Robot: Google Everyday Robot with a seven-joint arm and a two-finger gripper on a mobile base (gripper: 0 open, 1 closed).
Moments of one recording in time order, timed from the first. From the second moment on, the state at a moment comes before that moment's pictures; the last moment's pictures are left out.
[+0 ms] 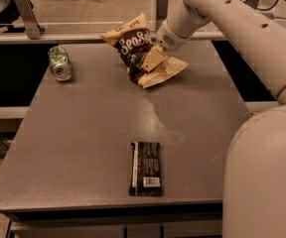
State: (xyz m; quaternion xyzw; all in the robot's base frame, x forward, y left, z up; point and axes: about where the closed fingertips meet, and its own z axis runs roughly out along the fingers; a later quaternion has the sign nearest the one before) arm 0.730 -0.048 0.858 -0.51 0.81 0.10 0.26
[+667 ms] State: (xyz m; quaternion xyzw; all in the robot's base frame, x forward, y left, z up) arm 0.666 -0.064 0.969 -0.61 0.72 0.06 0.34
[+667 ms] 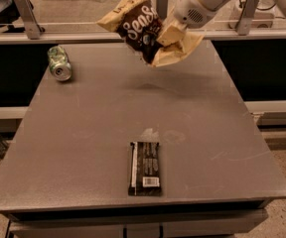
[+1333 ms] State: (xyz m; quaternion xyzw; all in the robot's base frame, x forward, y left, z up) arm 0.588 -0.075 1.019 -0.68 0.65 0.04 0.34
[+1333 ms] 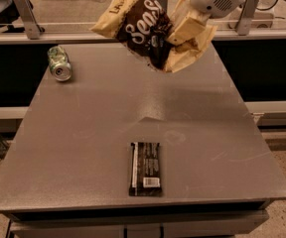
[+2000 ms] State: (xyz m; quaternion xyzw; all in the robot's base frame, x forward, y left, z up) arm 0.534 -0.050 0.980 -0.75 0.58 0.09 0.30
